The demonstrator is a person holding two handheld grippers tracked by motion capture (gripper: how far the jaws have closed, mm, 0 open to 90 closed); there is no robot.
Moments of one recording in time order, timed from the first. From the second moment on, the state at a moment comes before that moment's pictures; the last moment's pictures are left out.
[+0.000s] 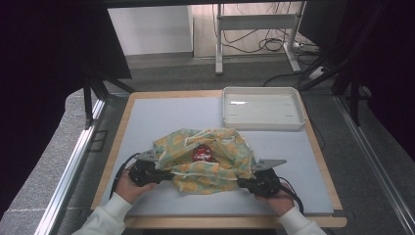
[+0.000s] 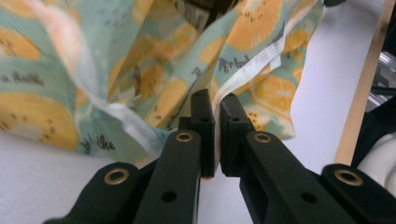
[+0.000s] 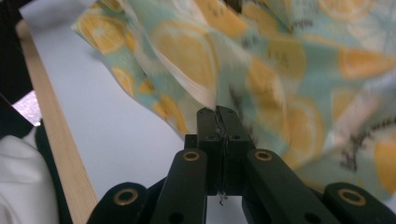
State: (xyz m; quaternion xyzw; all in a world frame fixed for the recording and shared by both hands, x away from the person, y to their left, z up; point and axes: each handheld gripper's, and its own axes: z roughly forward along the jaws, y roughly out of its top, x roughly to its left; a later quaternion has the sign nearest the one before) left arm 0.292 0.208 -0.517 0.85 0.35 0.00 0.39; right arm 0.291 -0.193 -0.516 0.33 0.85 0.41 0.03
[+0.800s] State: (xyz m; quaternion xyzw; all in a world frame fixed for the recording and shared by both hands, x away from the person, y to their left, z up) left arm 0.270 0.211 -0.509 0.85 0.33 0.02 0.41; right arm 0.269 -0.211 -0.491 0.31 0.84 0.45 0.06
